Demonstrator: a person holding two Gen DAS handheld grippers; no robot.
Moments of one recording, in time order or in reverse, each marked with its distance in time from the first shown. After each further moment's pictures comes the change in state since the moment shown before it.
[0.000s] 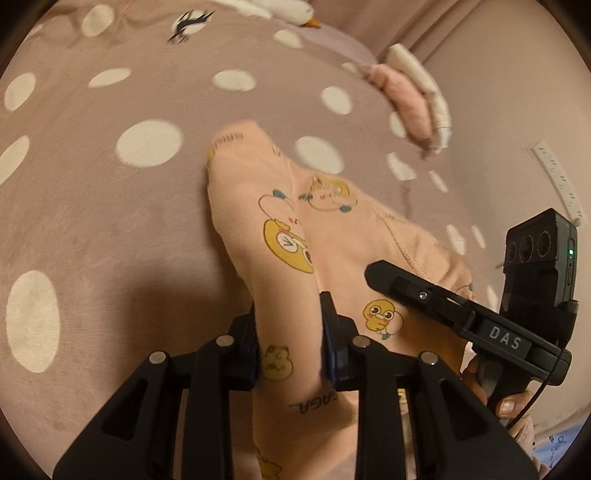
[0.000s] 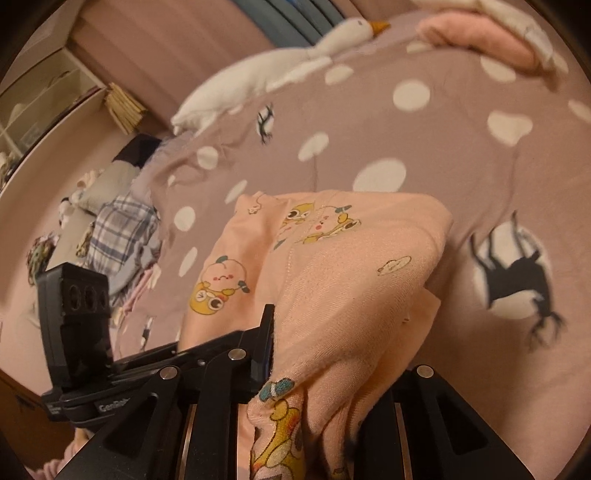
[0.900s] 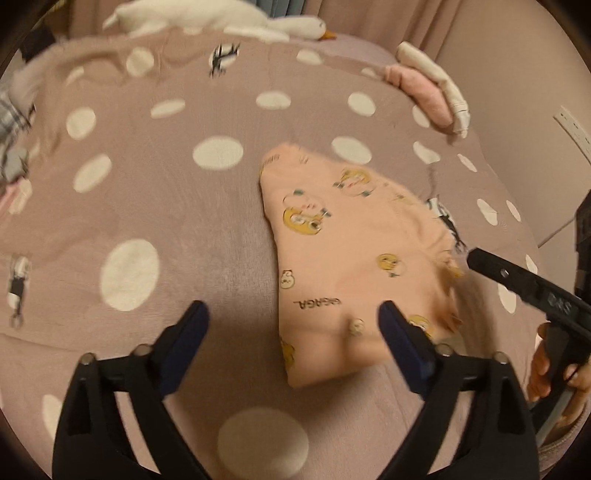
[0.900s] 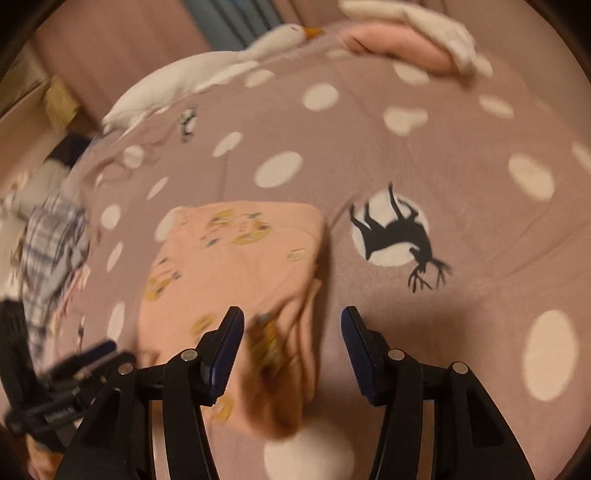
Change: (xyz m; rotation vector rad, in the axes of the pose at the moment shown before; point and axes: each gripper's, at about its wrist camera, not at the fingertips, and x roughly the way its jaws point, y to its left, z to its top) left arm -0.077 -0.024 -0.051 0.116 -0.086 0.248; right arm -0.080 0.013 -0.032 -0.040 -0.047 -0.320
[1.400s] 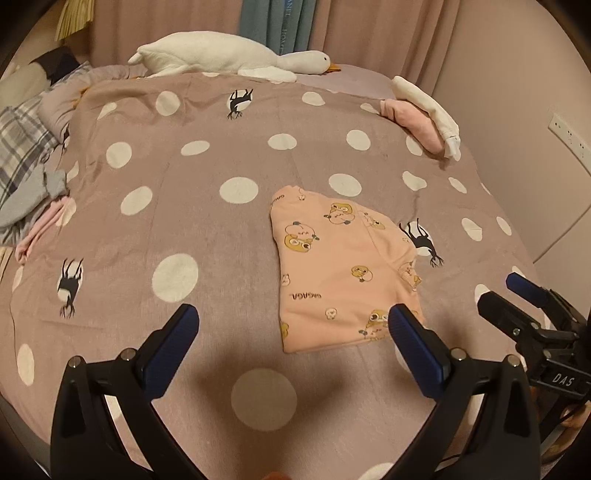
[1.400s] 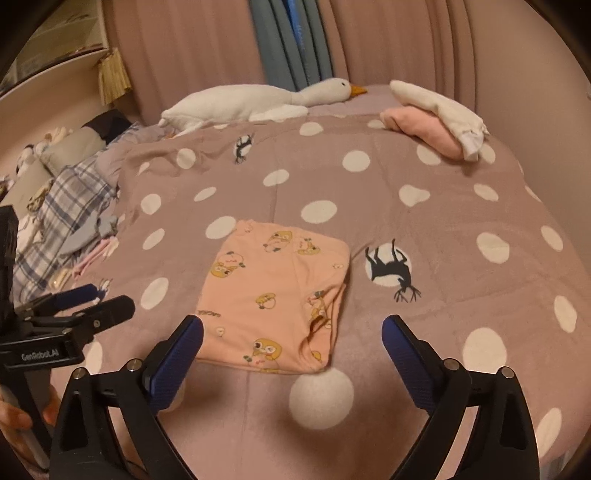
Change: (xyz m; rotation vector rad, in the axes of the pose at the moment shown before) left arm -0.076 -0.020 -0.008 -0.022 -0.079 0.058; right arm -0.075 0.046 -0.019 -0.176 -0.136 -0.043
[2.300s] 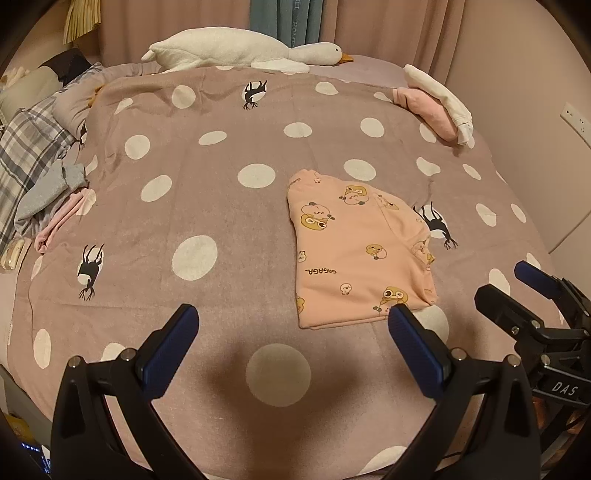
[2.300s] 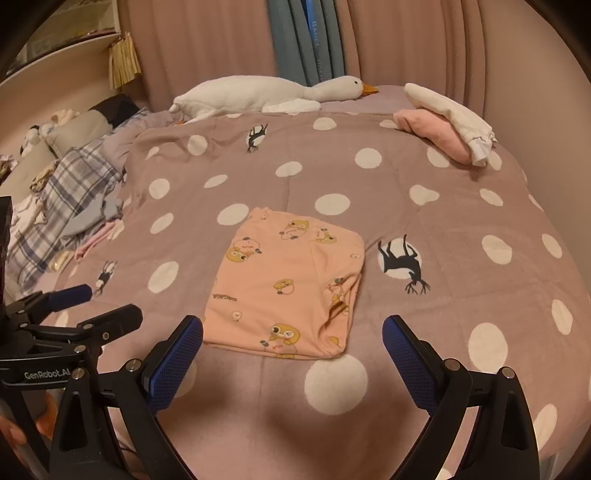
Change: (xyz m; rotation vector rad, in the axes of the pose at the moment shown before) left arm -0.011 -0.007 -0.018 0.013 0.023 0.090; right arm -0.008 0.029 -0.014 -0.036 0.021 -0.018
